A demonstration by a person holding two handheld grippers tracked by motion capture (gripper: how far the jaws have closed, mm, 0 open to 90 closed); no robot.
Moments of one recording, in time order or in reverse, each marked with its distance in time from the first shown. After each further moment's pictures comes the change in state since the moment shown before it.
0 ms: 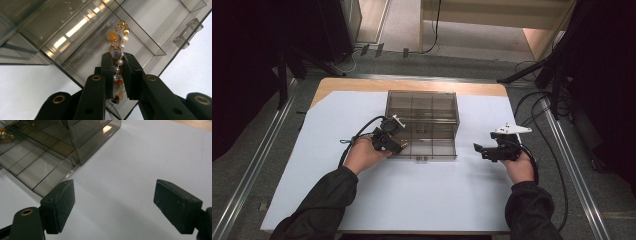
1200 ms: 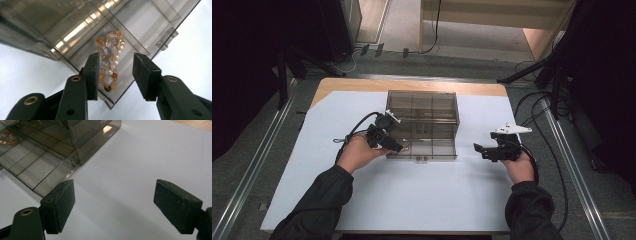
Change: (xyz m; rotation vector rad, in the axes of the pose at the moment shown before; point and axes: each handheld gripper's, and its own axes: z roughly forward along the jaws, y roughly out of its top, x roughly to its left) left arm 0.000 -0.003 -0.032 -0.065 -0.030 -0.021; right arm 0.000 0.000 0.000 0.000 0.002 0.003
